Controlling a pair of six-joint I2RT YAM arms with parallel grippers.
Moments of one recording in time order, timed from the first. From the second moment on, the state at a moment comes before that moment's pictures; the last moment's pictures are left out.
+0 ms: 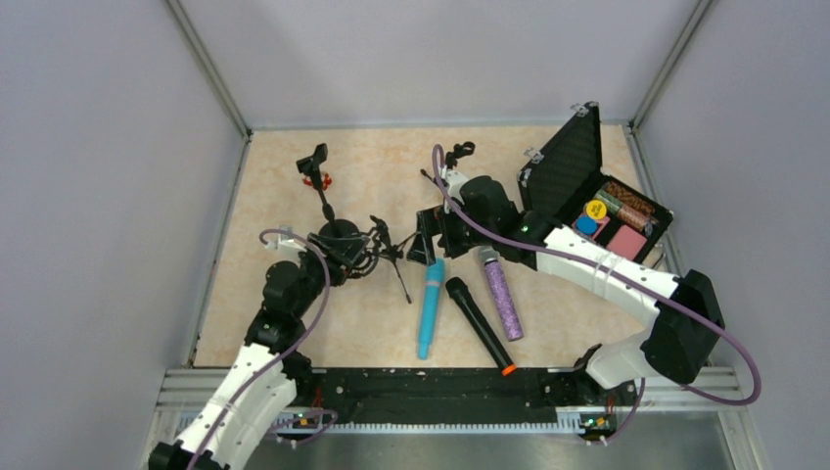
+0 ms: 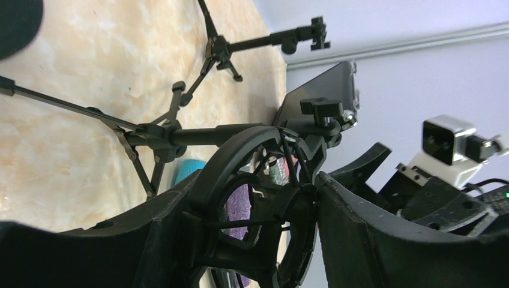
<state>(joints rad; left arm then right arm) -0.23 0.55 0.25 0.16 0.21 -1.24 0.82 1.41 1.15 -0.35 -0.24 0.45</state>
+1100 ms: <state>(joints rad) -0.46 0.75 0.38 0.10 -0.16 -1.21 0.80 1.38 1.12 -0.37 -0.21 0.43</state>
